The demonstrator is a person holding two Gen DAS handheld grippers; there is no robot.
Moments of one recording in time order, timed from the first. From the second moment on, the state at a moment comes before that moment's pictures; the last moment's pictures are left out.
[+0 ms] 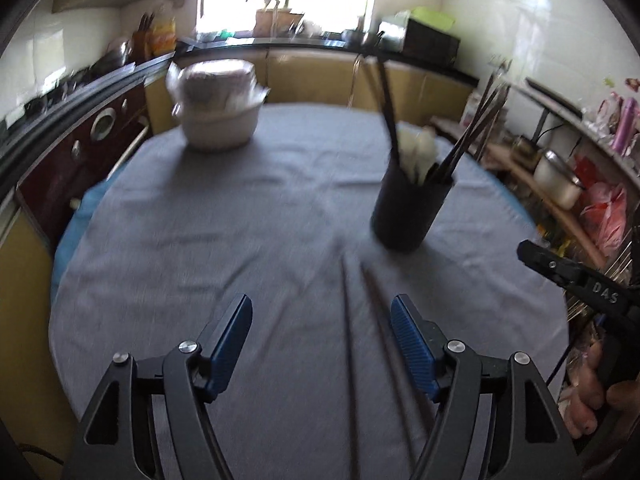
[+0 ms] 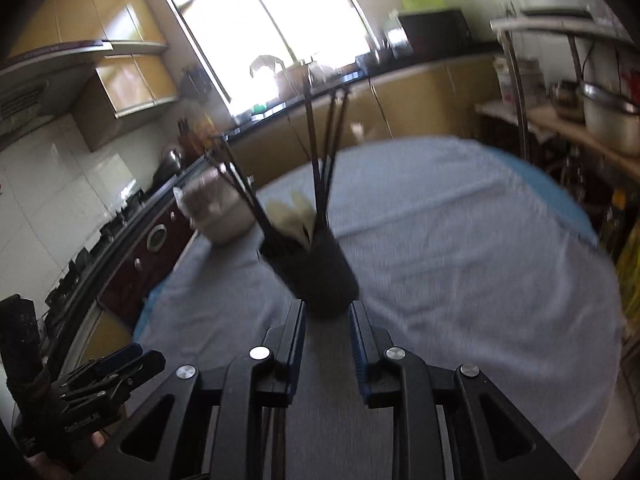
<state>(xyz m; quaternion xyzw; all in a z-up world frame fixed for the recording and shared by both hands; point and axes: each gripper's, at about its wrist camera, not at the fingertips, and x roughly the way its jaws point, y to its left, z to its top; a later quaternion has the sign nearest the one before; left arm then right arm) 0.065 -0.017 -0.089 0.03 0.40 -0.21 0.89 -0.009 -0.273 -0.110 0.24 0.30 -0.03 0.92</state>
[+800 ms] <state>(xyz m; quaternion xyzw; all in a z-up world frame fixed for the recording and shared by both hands) 0.022 -0.006 -0.152 0.07 0.48 -0.20 0.85 -0.013 -0.192 -0.175 0.17 0.43 0.03 0.89</state>
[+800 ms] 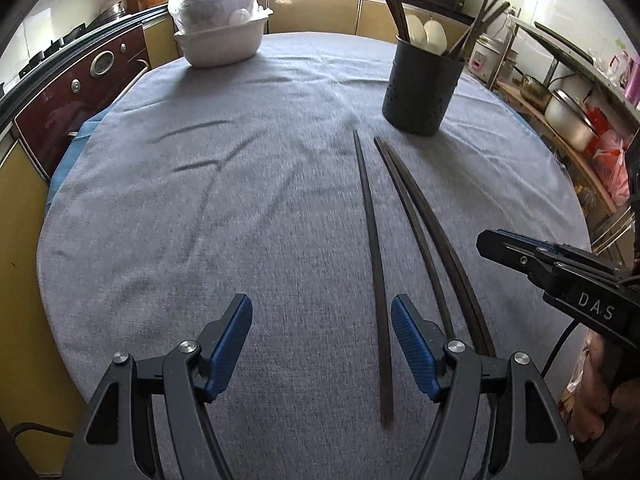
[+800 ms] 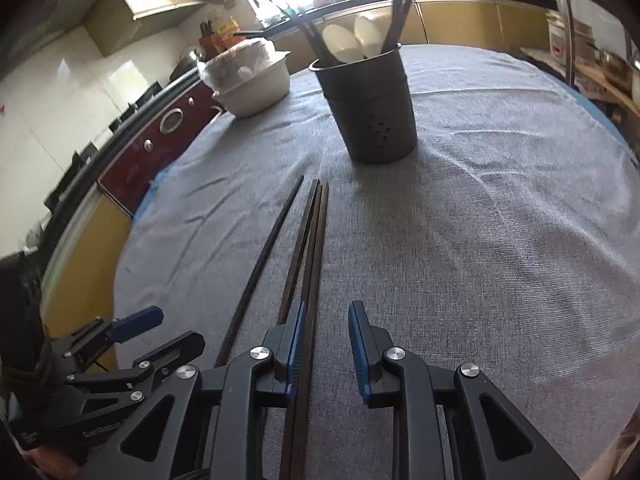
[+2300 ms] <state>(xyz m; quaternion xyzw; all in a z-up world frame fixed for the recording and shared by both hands) 0.032 -0.012 -0.167 0.09 0.50 -0.20 0.84 0.008 -0.221 -0.186 0.17 0.48 -0.04 0.86</state>
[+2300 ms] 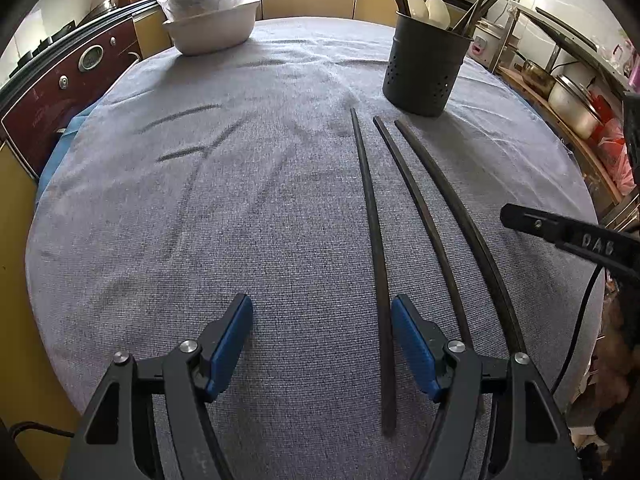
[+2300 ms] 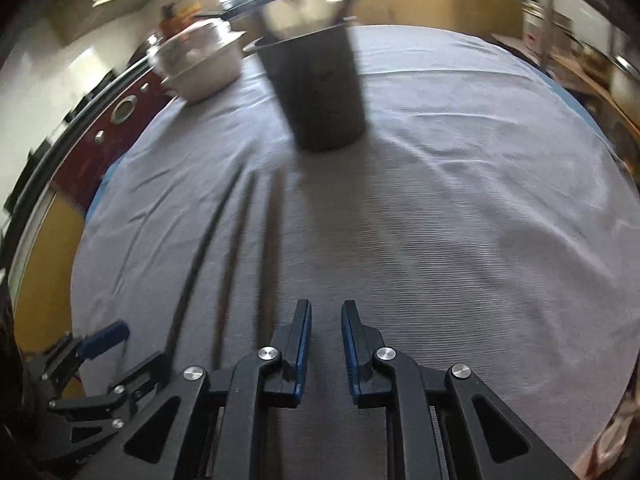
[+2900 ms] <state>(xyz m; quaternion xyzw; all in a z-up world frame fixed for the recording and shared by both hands) 0.051 -0.014 -0.169 0.09 0.49 -0.19 0.85 0.052 -0.189 -0.189 0.14 0.49 0.00 0.86</state>
